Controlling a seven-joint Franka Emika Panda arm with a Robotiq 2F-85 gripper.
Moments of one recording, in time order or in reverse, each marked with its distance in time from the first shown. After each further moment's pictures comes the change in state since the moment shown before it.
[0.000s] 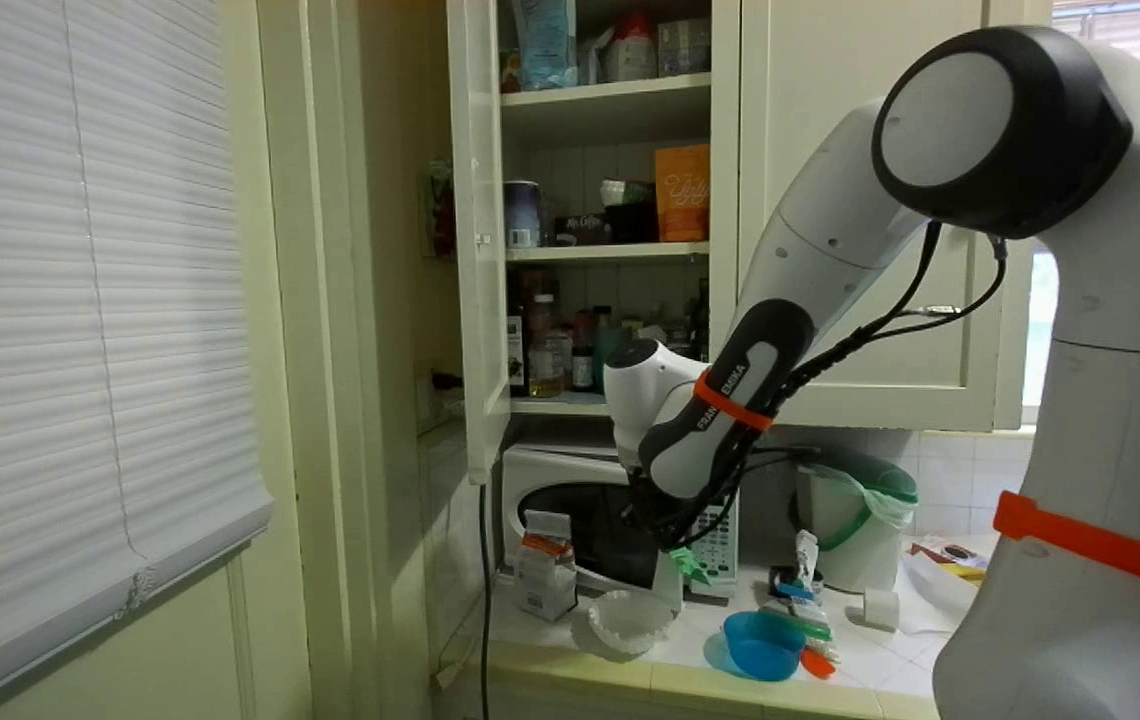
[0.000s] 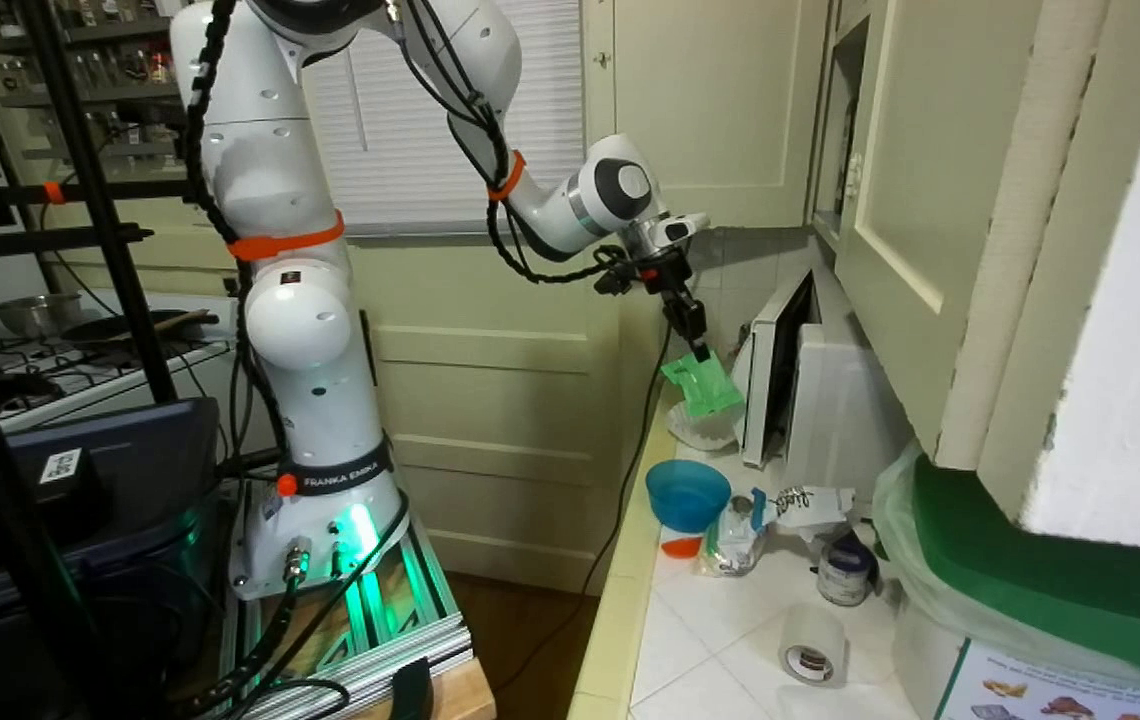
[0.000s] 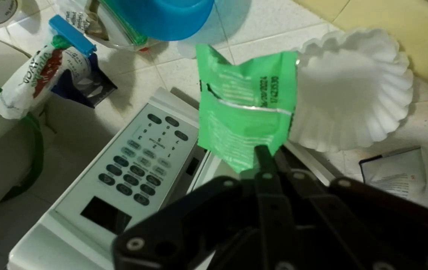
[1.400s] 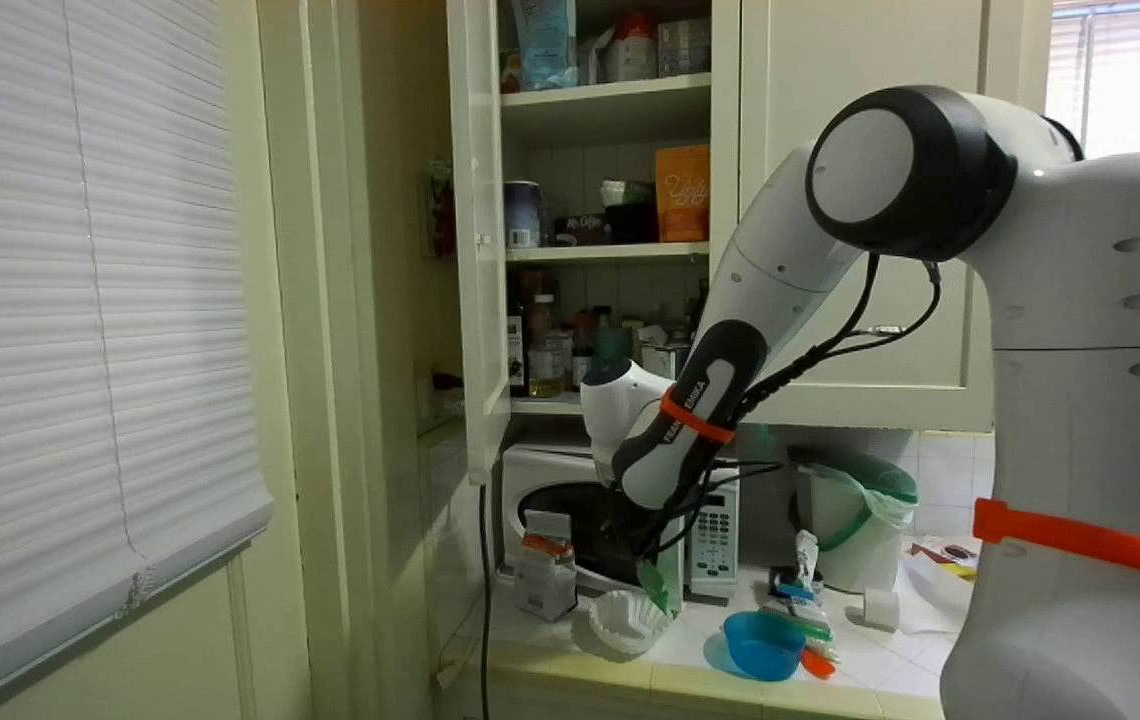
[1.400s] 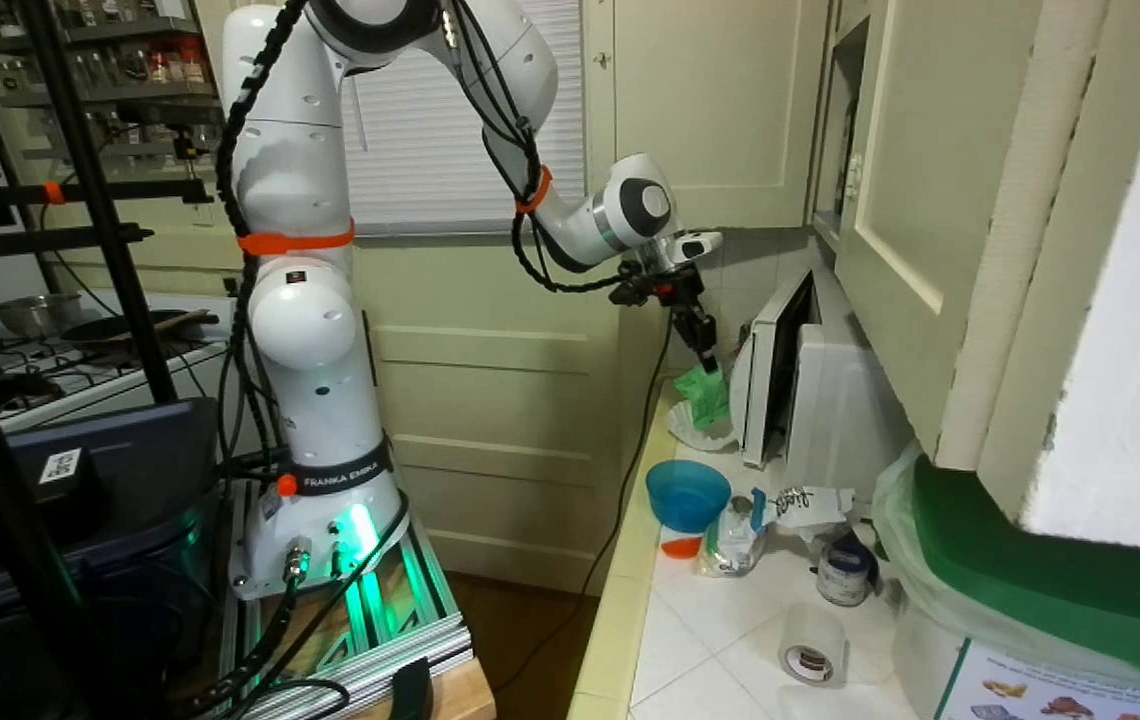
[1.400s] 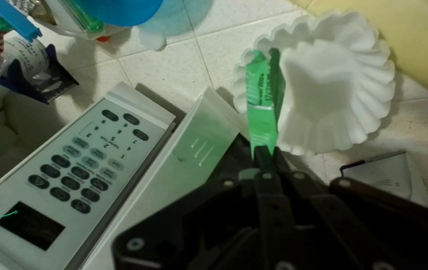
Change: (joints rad) arm 0.049 0.158 -0.017 0.119 0.026 0.003 -0.002
